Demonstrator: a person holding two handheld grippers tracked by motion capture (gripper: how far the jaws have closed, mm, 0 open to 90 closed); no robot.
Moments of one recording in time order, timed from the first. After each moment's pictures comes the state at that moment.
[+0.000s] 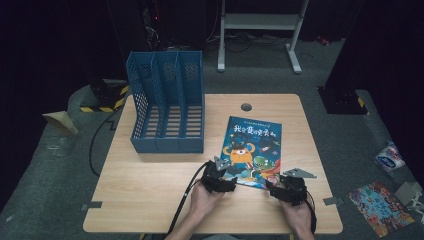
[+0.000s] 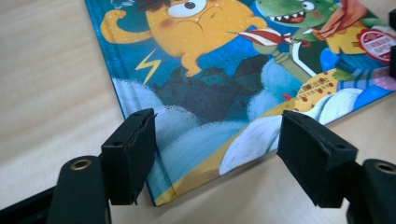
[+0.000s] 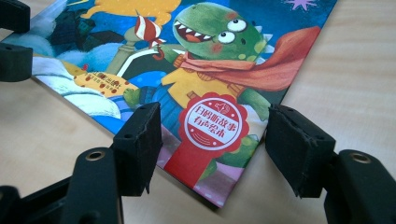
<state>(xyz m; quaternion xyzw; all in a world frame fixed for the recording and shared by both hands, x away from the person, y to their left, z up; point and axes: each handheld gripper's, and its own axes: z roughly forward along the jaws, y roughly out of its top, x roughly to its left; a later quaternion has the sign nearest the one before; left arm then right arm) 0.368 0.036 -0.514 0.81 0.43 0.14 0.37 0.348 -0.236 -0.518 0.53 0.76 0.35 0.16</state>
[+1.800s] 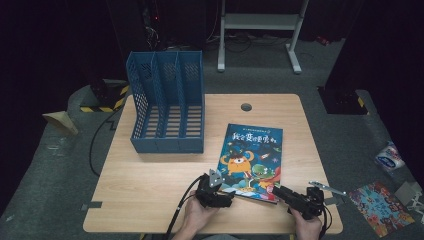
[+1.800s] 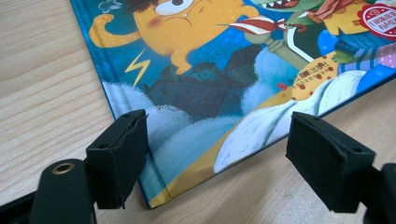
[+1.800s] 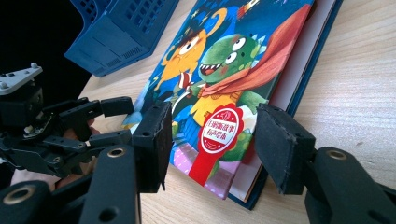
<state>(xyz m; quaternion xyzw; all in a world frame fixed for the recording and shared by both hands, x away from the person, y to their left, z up) 0.333 0.049 -0.520 0.82 0.40 0.14 0.39 0.310 -0.278 -0.515 0.58 0.62 0.52 -0.03</state>
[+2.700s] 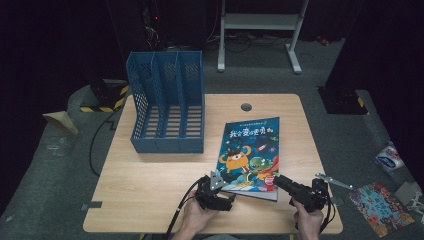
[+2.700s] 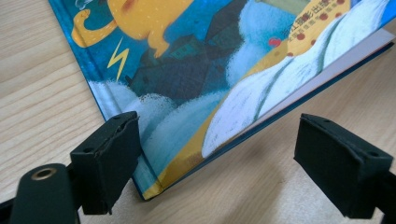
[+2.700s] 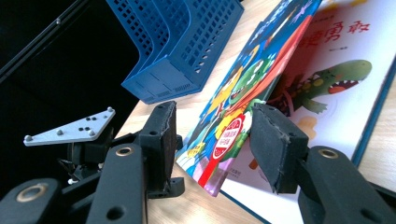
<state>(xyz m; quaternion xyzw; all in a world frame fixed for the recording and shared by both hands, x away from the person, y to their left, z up) 0.328 0.050 -0.520 0.83 0.38 0.15 0.38 0.318 -0.276 -0.480 0.53 0.60 0.60 -0.04</state>
